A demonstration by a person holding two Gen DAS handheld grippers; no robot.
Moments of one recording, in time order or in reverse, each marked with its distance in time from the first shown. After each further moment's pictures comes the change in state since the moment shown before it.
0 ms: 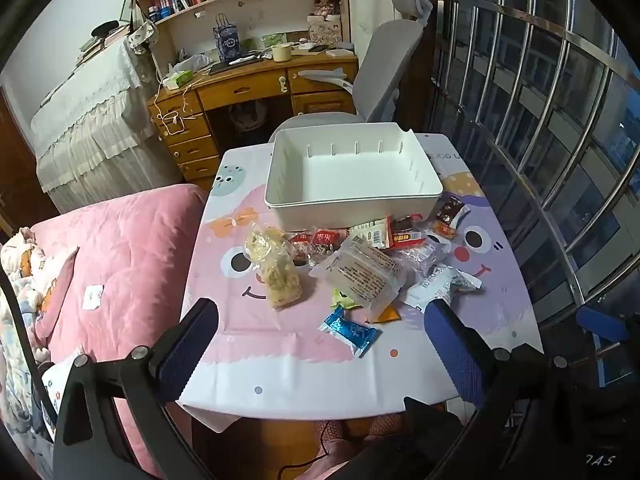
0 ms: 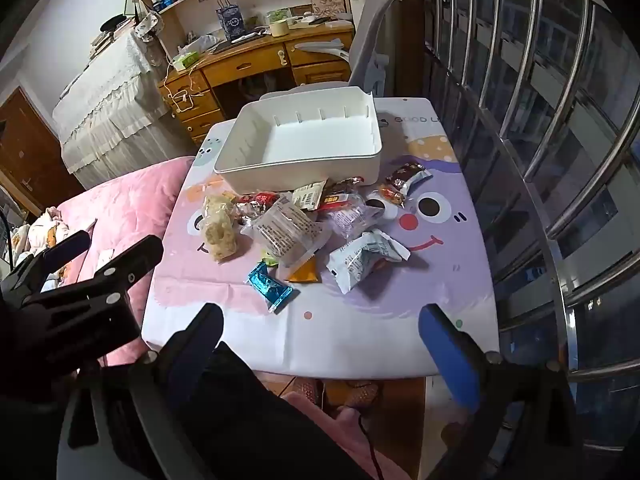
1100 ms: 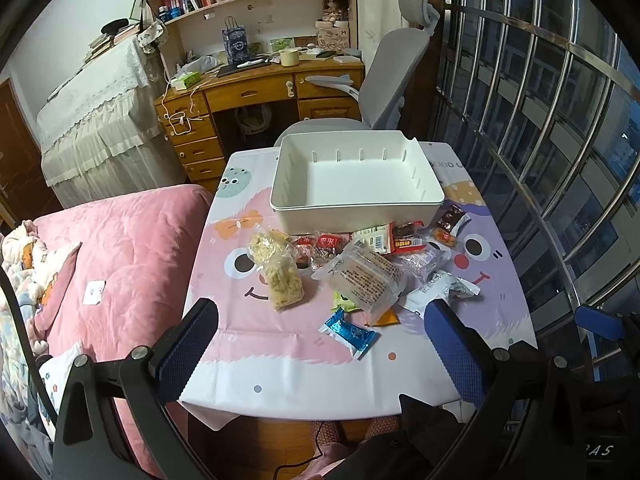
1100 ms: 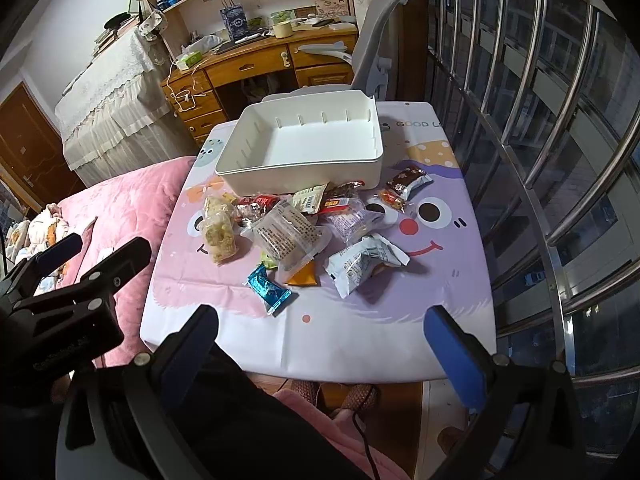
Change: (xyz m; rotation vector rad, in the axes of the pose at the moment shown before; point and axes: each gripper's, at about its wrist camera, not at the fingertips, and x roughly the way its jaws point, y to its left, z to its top) left arm -0.004 -0.001 0.002 -0.012 -0.019 0.010; right arm -0.003 0.002 0.006 -0.011 -0.007 -0.010
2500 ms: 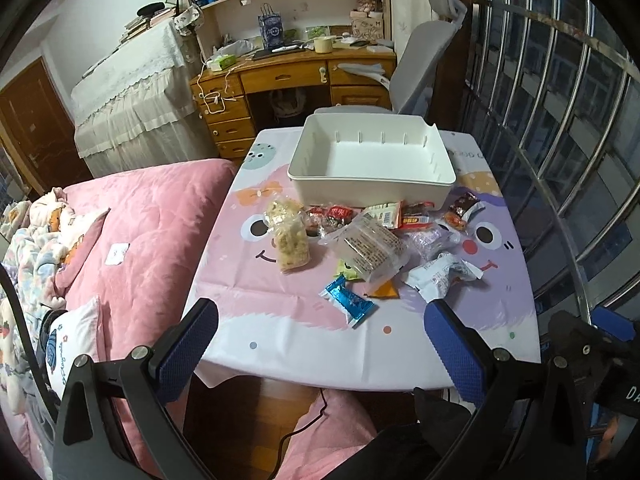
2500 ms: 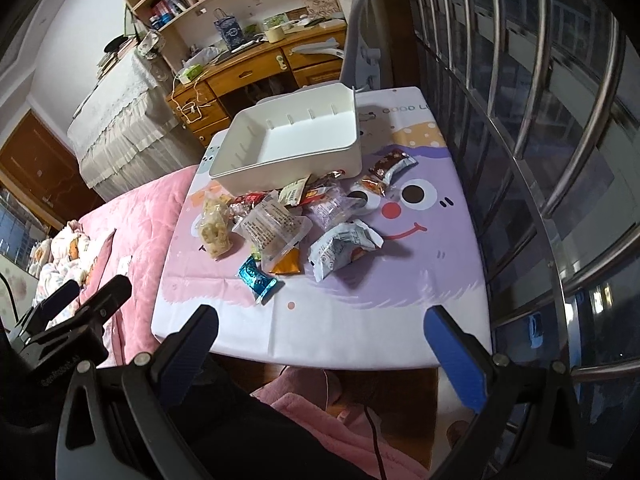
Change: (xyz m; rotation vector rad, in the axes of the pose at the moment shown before) left arm -0.025 -0.037 -0.038 -0.095 0.038 0.117; right arm -0.008 -0.076 -0.021 0.074 0.000 0.118
